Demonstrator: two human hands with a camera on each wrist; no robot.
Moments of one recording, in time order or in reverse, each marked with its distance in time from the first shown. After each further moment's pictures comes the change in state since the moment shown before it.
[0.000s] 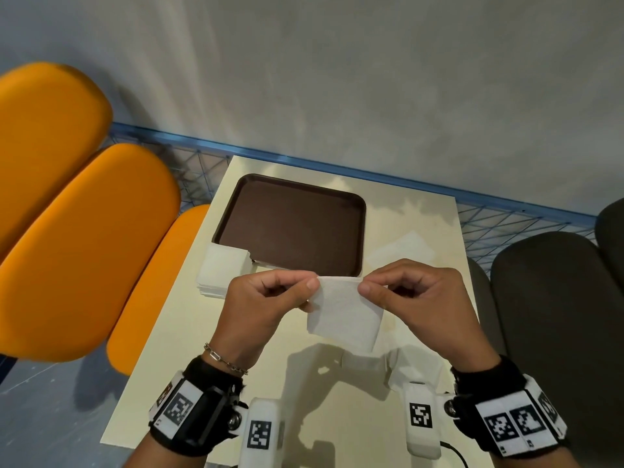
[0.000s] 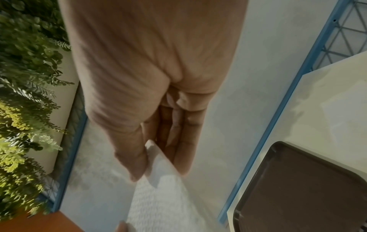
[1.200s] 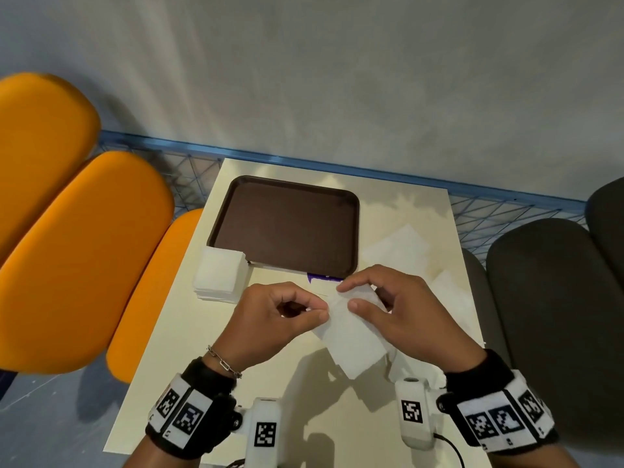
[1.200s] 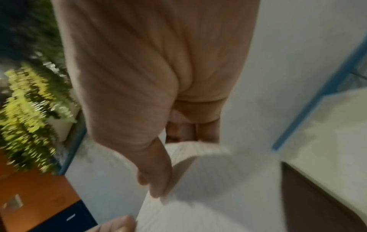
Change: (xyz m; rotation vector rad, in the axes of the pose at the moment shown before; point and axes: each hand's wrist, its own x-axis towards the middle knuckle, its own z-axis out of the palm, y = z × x) left_hand 0.002 -0.015 -0.008 0.520 -0.295 0.139; right_hand -0.008 0.012 0.008 -0.244 -0.246 0.016
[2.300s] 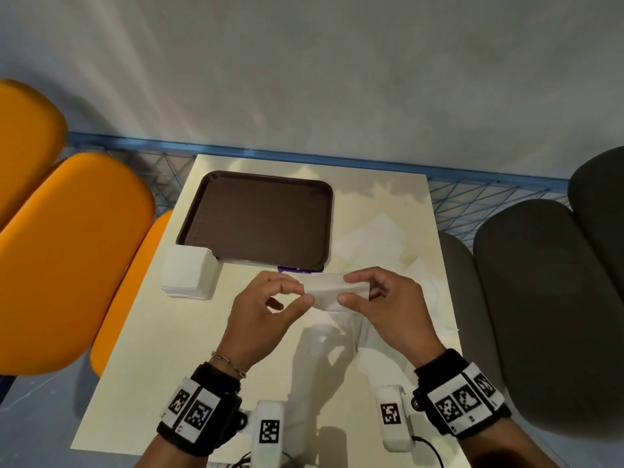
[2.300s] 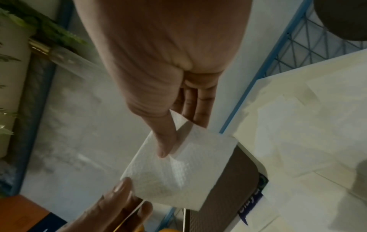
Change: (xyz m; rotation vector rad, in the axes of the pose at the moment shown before) left_hand 0.020 -0.005 0.091 0.060 0.228 -0.070; right_hand -0.024 0.092 -0.020 0.282 0.319 0.274
